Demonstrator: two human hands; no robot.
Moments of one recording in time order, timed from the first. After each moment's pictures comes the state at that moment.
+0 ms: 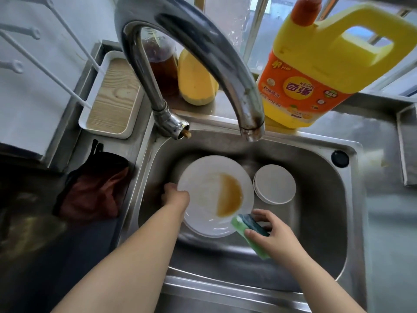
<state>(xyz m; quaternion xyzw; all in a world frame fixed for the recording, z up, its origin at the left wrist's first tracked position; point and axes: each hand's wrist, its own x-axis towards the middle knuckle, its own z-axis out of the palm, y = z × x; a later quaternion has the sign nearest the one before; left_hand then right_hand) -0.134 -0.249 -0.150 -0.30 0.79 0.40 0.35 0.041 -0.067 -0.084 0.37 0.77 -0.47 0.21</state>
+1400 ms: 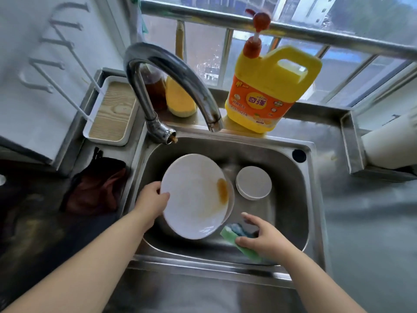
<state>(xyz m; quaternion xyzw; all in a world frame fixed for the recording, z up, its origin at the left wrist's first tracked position) -0.117 -0.280 -0.041 -0.09 0.83 0.44 0.34 0.070 -0.064 -0.037 0.33 0.77 -0.47 0.29</state>
